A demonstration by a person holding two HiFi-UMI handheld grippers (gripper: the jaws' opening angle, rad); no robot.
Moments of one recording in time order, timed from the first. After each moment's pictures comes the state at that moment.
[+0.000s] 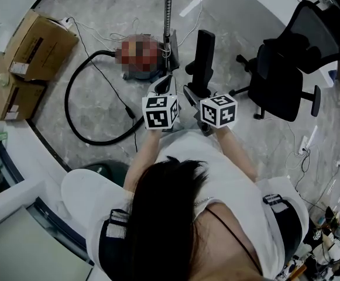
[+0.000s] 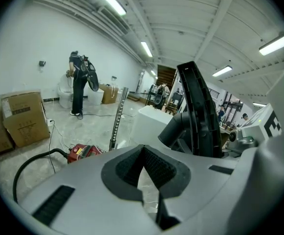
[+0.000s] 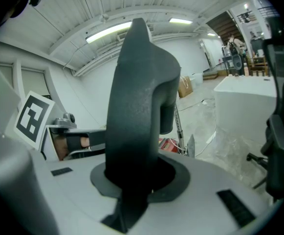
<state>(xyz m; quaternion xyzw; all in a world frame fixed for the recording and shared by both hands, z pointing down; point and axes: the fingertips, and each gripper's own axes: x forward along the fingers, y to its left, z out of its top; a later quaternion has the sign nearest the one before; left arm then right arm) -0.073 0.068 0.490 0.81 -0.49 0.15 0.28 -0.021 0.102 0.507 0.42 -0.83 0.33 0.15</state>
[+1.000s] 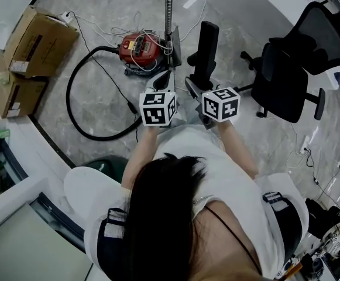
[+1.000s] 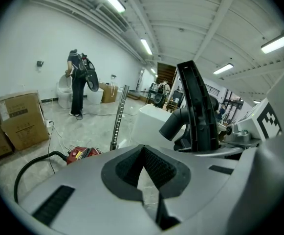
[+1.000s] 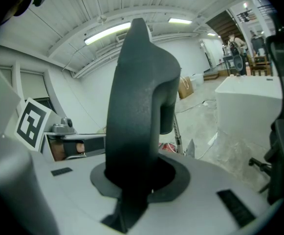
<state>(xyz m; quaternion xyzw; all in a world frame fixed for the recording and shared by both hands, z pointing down) -0.071 0.028 0.503 0.81 -0.49 0.16 0.28 -0.009 0.050 0.515 0.41 -0.84 0.33 0.14</state>
